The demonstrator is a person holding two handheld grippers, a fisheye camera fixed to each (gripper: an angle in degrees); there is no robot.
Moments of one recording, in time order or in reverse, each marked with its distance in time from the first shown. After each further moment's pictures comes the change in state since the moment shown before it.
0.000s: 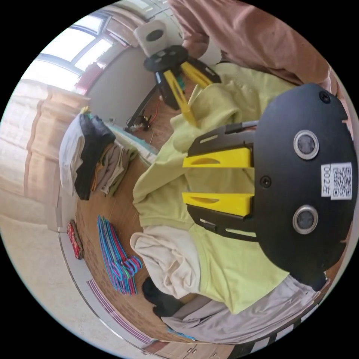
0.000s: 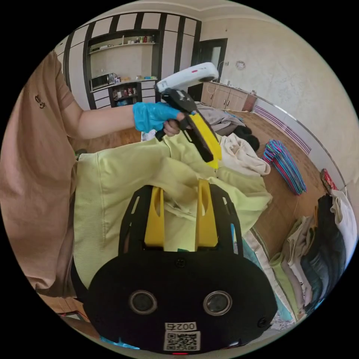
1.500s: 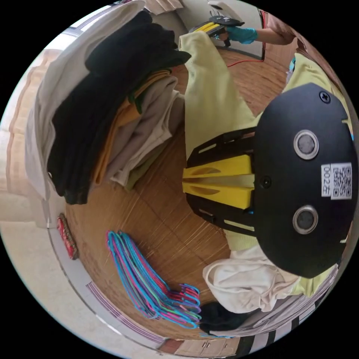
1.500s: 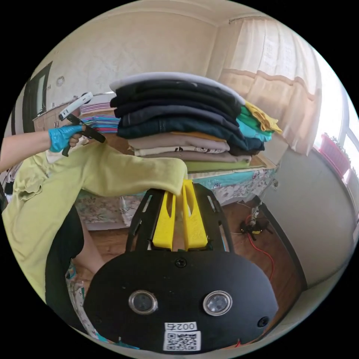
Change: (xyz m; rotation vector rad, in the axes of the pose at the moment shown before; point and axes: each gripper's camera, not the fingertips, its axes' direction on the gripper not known) left arm -0.012 -0.395 0.181 -0.087 -0.160 -0.059; right arm 0.157 0.307 -0.146 0.012 0.949 0.890
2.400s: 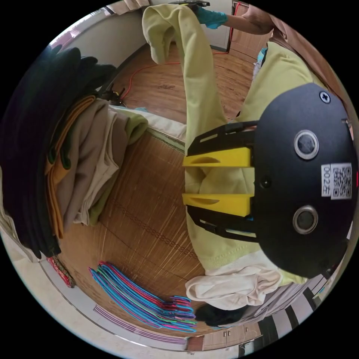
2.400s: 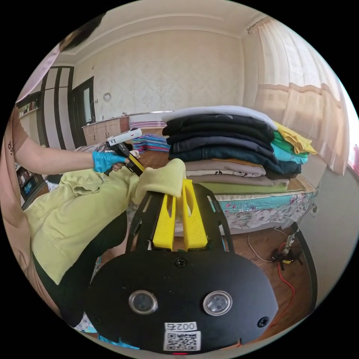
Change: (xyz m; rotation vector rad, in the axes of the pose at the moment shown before) left arm 0.069 0.029 0.000 -0.231 -0.045 0.161; right arm 0.021 0.016 -0.047 0.152 -0.384 -0.093
